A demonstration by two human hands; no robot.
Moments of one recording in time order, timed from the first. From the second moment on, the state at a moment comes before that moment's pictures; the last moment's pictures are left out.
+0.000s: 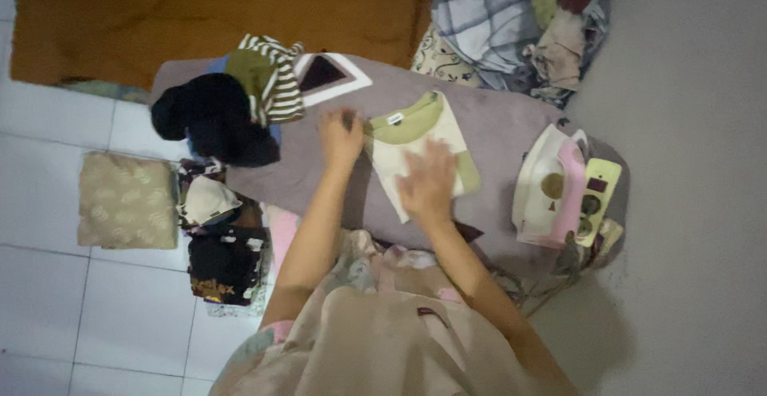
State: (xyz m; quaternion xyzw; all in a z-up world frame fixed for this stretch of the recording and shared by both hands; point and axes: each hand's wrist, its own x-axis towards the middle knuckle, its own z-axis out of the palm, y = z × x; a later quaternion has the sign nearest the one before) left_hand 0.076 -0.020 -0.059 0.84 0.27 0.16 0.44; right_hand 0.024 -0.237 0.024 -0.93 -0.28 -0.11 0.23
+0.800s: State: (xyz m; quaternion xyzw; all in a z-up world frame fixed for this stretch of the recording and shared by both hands) left_hand 0.046 0.007 -0.120 0.71 0.20 0.15 0.66; right_hand 0.066 -0.400 0.138 -0.96 0.15 0.10 0.20
